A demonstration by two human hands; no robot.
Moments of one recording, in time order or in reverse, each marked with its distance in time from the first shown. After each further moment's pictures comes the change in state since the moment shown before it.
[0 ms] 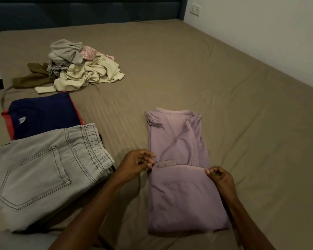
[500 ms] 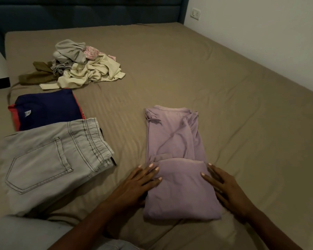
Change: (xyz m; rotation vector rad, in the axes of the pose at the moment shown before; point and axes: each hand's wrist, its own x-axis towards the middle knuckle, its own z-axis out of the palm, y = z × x) left_hand -0.080 -0.047 0.034 1.256 -0.230 0.589; right_hand -0.036 -0.001 -0.076 -0.963 -0.448 -0.890
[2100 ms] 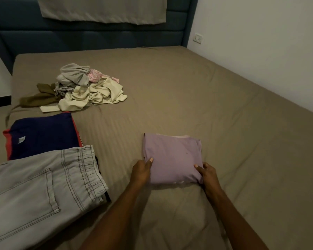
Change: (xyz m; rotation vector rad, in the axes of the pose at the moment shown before) left_hand 0.158 -0.087 -0.013 -1.016 0.254 -1.198; right_hand 0.203 0.037 0.032 1.217 0.435 0.884
